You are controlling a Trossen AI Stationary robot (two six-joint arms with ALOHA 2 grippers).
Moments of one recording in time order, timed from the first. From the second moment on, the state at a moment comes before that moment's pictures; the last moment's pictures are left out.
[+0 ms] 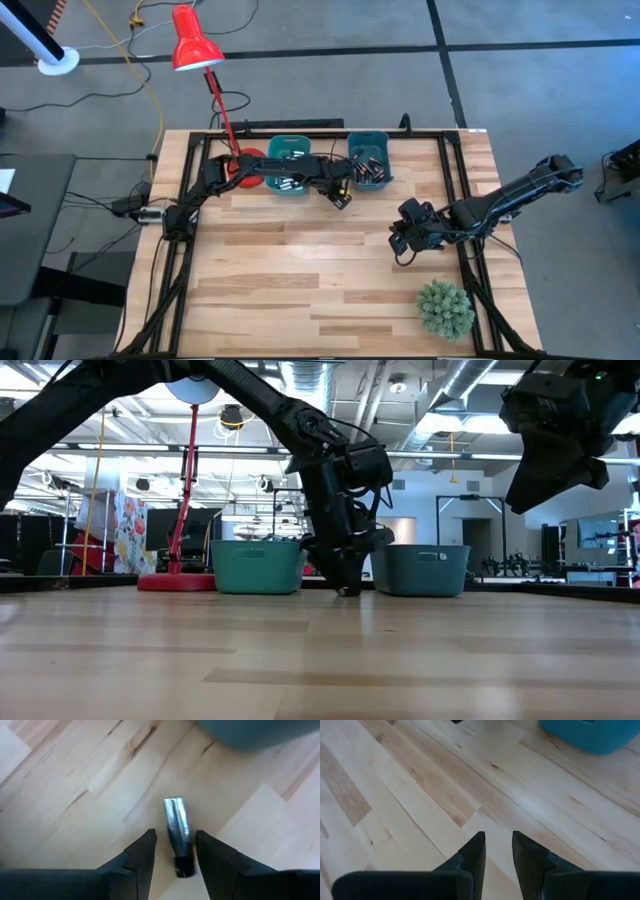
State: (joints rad) left arm 0.25 2.27 1.74 -0.68 -0.16 -0.46; right arm 0.39 1.08 0.69 -0.67 0.49 1.13
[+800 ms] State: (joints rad) left arm 0.15 2.21 1.91 -1.03 -0.14 -0.26; right arm 0.39 1.08 0.69 -0.67 0.49 1.09
